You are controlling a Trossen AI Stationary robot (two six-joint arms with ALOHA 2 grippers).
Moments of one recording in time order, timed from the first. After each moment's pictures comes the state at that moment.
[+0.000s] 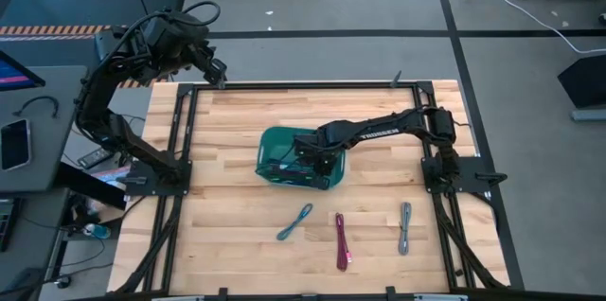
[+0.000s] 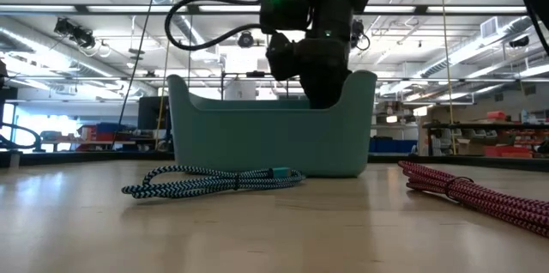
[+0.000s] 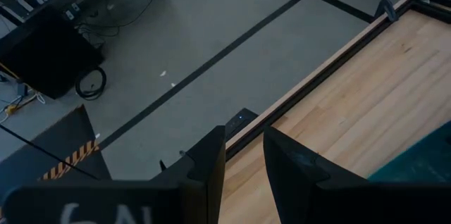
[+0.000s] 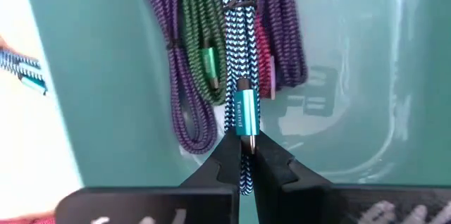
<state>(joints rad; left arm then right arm) 0.41 1.50 2.33 -1.57 -0.57 -0.17 -0.06 2.00 1.52 -0.91 -0.10 0.23</state>
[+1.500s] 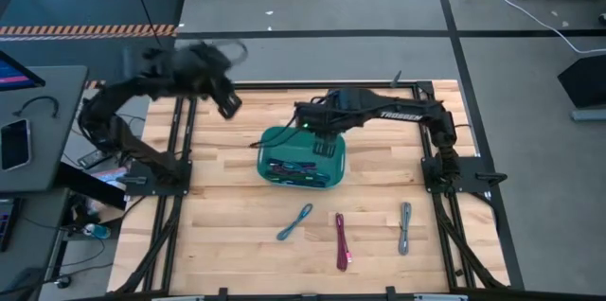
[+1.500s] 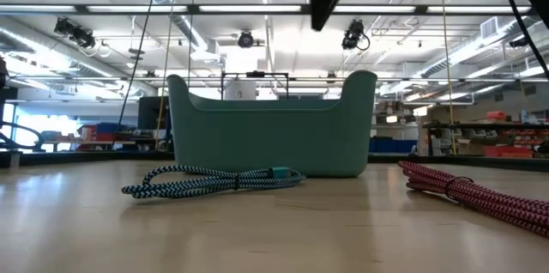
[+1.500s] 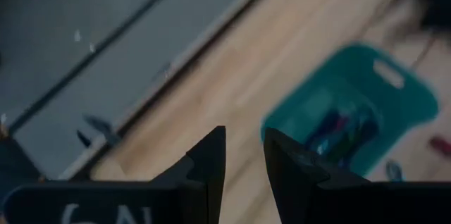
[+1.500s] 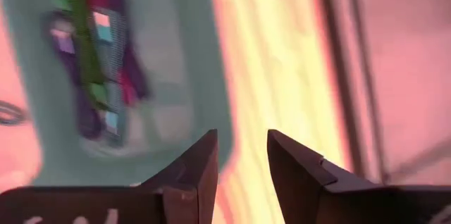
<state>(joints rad) 0.21 1.48 2.12 -1.57 -0.39 -0.38 -0.04 1.99 2.22 -1.57 0.38 0.21</state>
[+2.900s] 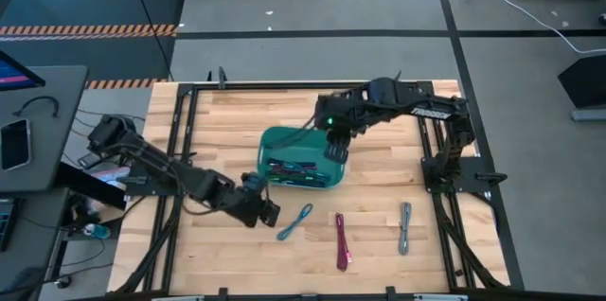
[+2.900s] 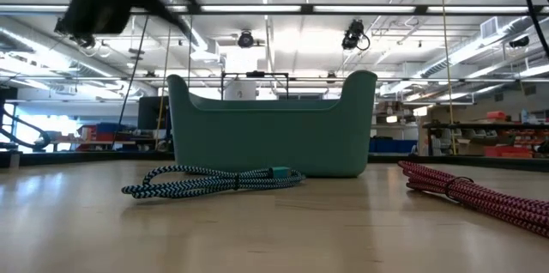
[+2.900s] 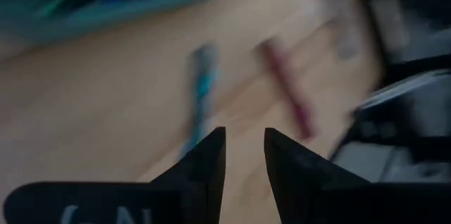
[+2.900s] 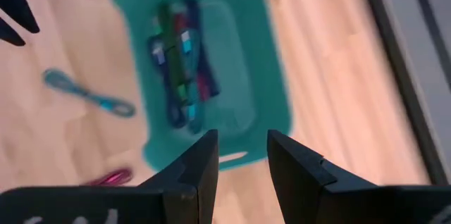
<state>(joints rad) -0.49 1.46 1.01 -0.38 -0.37 -1.45 0.03 1.86 2.23 -1.57 0.18 0.33</state>
